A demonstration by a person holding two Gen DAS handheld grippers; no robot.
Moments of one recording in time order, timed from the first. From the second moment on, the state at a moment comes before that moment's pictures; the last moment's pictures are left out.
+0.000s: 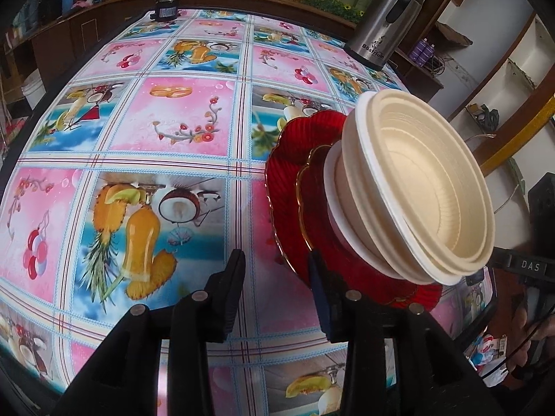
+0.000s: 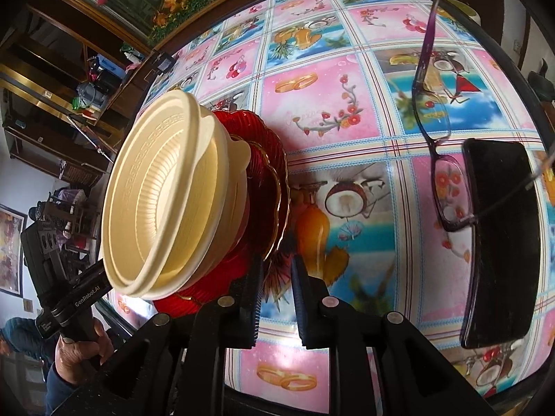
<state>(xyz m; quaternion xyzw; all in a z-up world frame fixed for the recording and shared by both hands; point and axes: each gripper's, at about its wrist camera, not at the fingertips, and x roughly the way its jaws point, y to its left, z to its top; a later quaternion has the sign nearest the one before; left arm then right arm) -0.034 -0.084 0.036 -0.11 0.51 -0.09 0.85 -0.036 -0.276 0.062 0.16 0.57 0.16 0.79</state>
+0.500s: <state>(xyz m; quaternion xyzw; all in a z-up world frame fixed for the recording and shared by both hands) -0.069 -0.077 0.041 -0.11 0.50 -0.08 0.86 -0.058 -0.287 0.040 0.16 0.58 0.15 0.78</state>
